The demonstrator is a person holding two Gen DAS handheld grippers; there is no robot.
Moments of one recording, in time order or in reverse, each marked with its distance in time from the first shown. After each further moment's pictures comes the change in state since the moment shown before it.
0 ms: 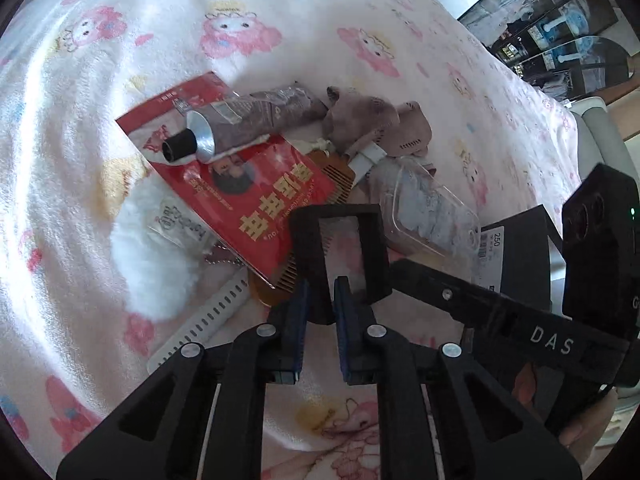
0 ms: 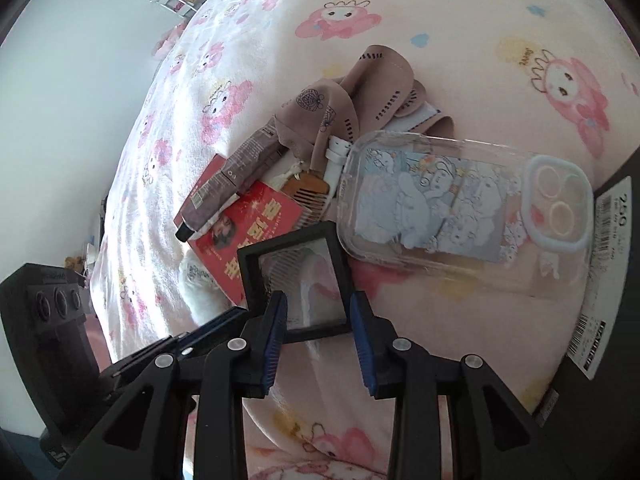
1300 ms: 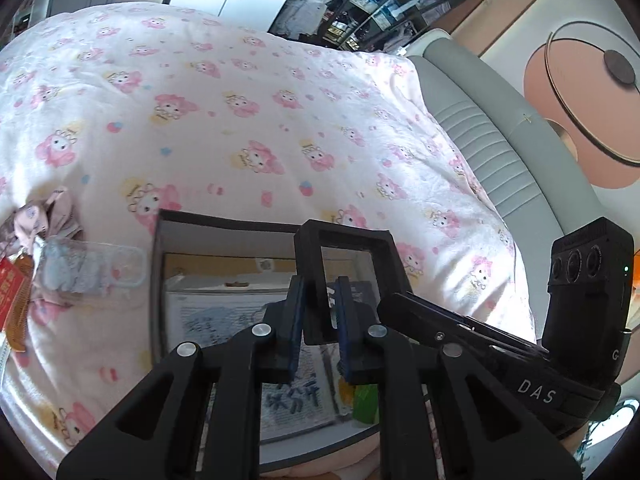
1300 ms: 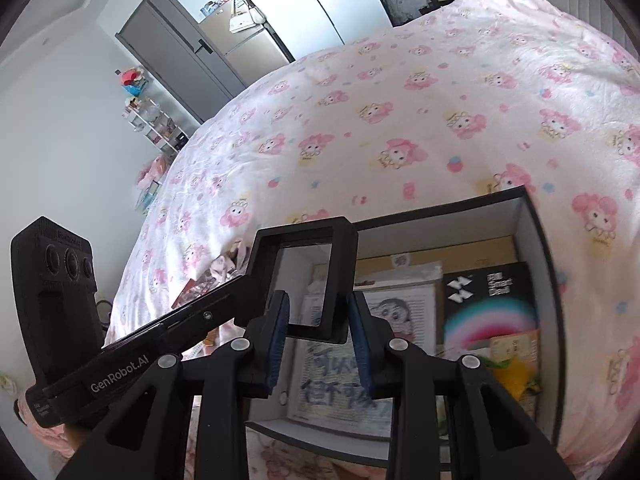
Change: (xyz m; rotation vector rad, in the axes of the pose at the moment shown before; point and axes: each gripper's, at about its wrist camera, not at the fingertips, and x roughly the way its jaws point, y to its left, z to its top) left arm -0.042 -0.331 -0.057 0.414 -0.054 -0.353; right arm -0.301 -0.145 -0.092 0.136 -0.494 -0.110
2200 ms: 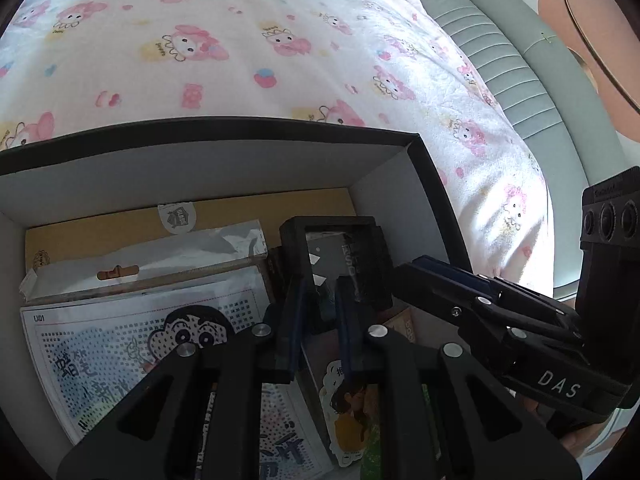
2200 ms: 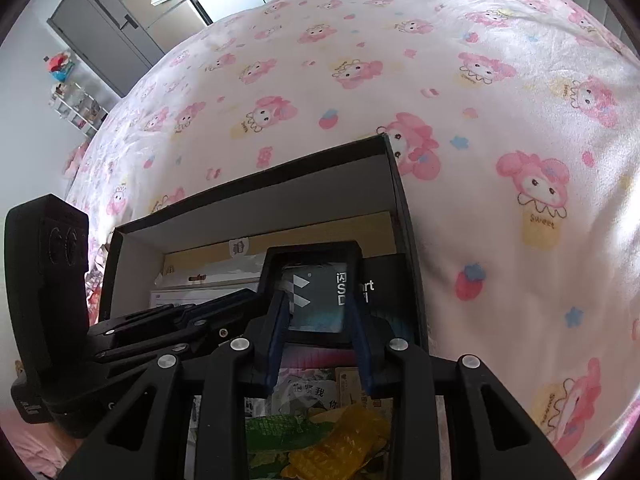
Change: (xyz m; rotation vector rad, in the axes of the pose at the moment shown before) left arm 0.160 -0.007 -0.021 0.043 0.308 -0.055; right arm 0.057 -0.118 0.005 0.071 0.137 -0.219
